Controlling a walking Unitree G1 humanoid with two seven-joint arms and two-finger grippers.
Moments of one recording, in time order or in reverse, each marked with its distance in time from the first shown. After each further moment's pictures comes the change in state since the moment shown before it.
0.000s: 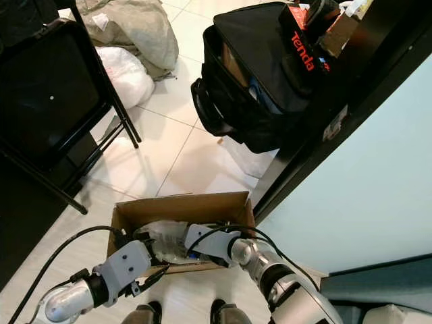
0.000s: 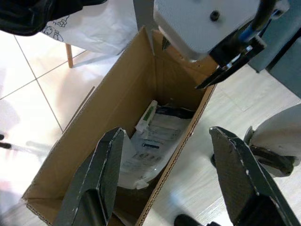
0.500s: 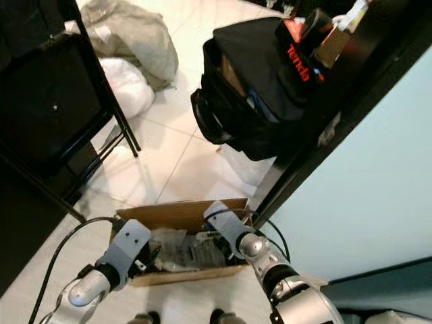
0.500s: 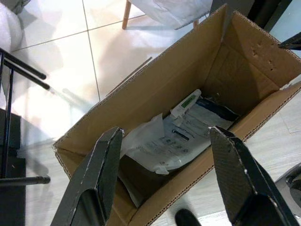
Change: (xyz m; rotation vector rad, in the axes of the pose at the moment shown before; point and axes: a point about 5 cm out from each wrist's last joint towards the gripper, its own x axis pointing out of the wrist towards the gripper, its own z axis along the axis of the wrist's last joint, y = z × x) left arm 0.024 0.011 -0.025 -0.212 0.167 0.310; right arm -0.005 -0.015 -0.016 0.483 0.032 -0.155
